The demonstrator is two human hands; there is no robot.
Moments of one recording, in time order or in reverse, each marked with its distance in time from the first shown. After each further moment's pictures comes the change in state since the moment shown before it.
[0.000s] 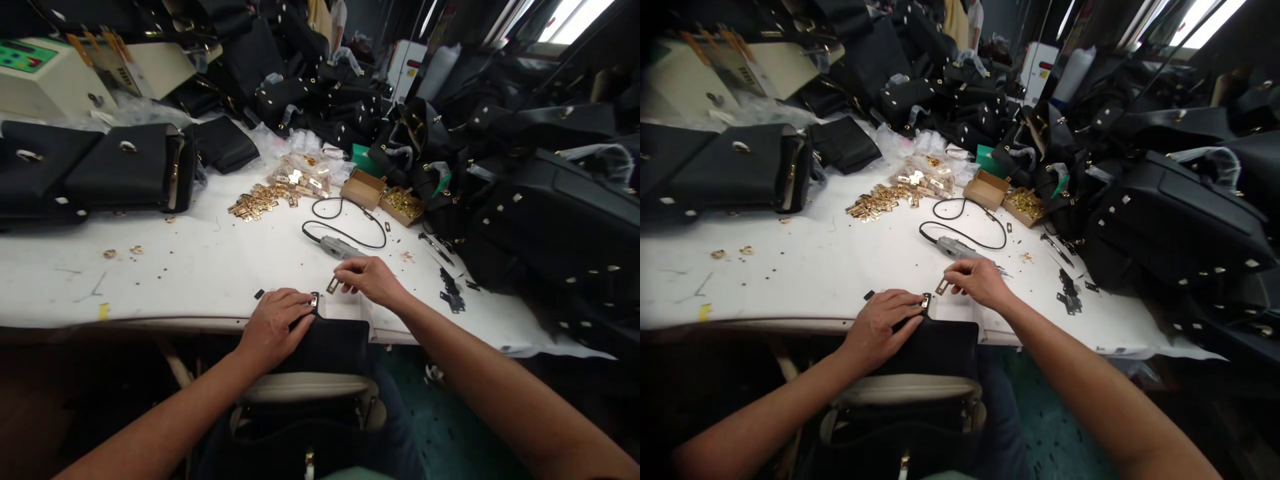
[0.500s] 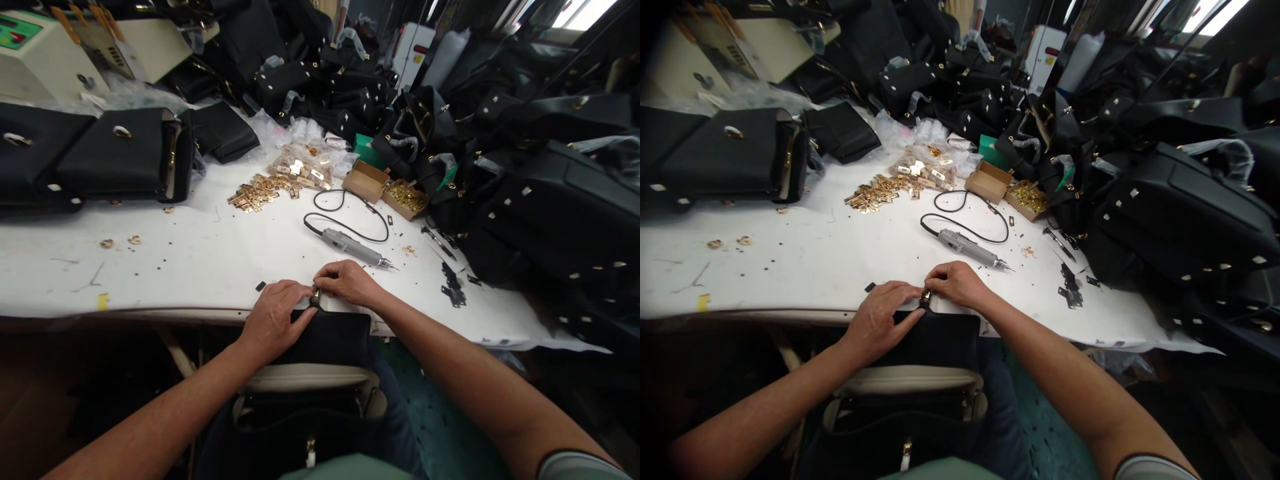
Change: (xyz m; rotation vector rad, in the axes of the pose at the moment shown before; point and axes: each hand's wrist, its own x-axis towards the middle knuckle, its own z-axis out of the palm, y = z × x) left_hand -0.002 0.001 0.001 -0.020 -0.008 -0.084; right_hand 0.016 0.015 0.039 -0.073 -0.189 -0.005
